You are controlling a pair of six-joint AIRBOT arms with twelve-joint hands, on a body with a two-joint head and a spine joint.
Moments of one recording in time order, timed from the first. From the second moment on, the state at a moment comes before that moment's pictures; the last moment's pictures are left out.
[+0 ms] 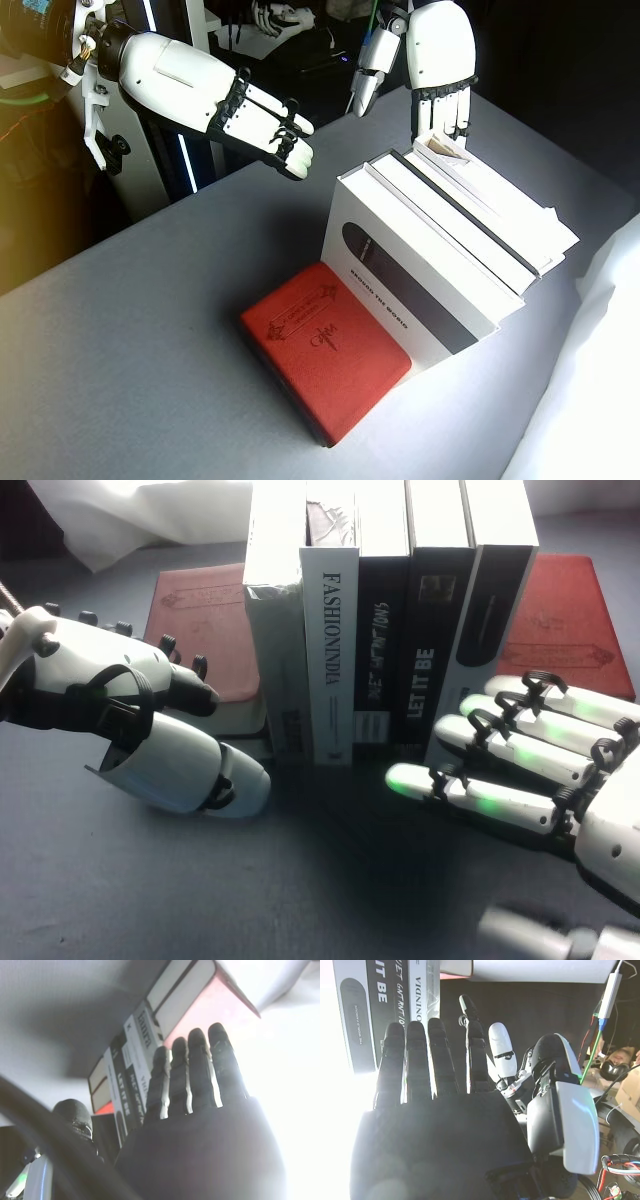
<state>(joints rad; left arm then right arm) -0.35 -0.71 0.53 0.59 0.97 0.26 -0.41 -0.55 0.23 0.44 0.78 -1.60</state>
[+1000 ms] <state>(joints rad) -0.35 -0.71 0.53 0.59 0.97 0.26 -0.31 -0.66 0.34 0.39 1.04 -1.66</state>
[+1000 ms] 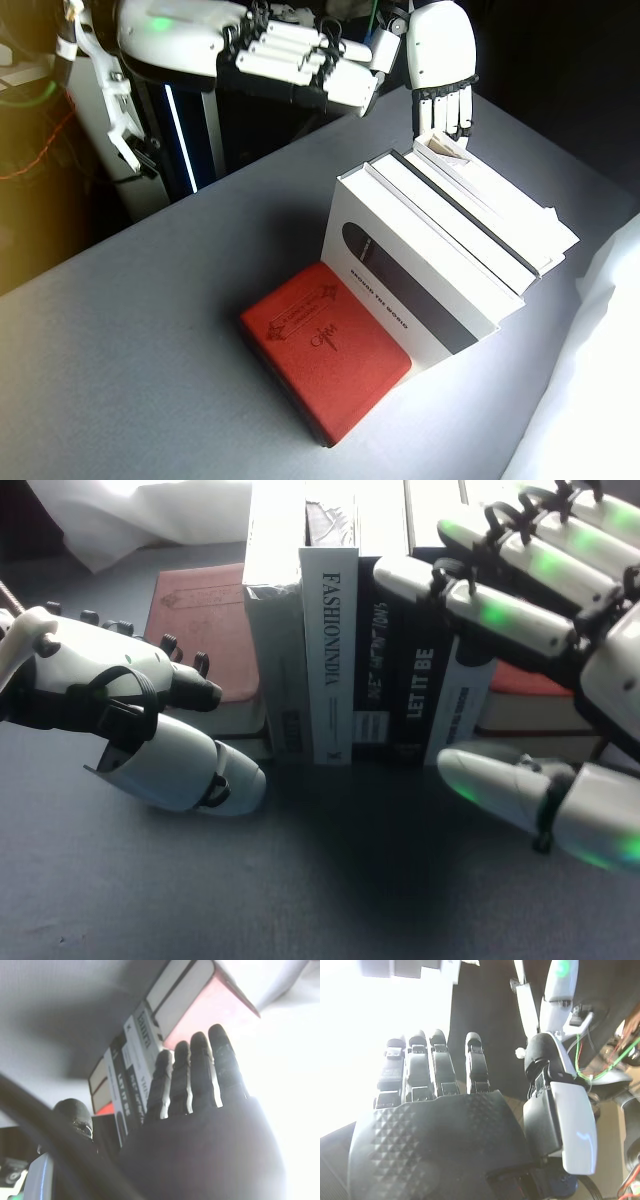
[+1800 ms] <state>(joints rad) -0.35 -0.71 0.53 0.58 0.96 0.26 -0.21 -0.83 0.47 0.58 1.10 -1.87</state>
